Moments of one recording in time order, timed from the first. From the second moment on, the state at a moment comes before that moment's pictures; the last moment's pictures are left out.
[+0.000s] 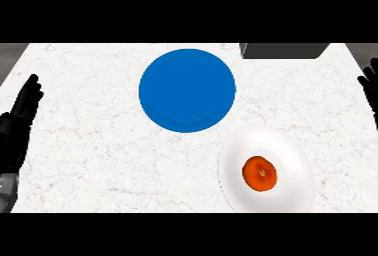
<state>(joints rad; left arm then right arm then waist) -0.10 0.58 -0.11 -1.65 0.06 0.31 0.16 -0.16 -0.57 -0.02 -1.63 -0.27 -0.17 0.08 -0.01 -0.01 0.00</state>
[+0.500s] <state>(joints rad) -0.04 0.43 -0.15 -1.57 0.11 0.32 0.23 -0.08 -0.65 0.09 -1.78 -0.02 -0.23 0.13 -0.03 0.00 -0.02</state>
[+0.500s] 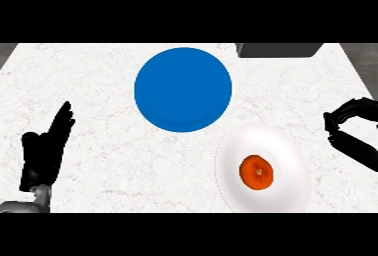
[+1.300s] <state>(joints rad) -0.02 0.30 -0.21 -1.50 0.12 0.33 0.22 0.27 -0.38 0.33 -1.80 0.20 -0.44 -0.20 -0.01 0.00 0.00</state>
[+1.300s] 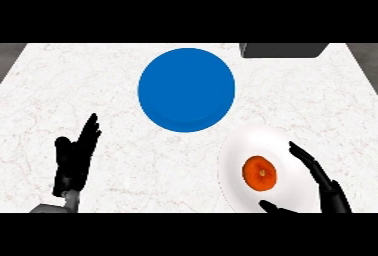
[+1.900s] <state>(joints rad) -0.05 0.29 -0.19 -1.45 0.11 0.31 0.20 0.18 -0.60 0.39 -2.00 0.45 -0.16 0.40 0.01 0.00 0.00</state>
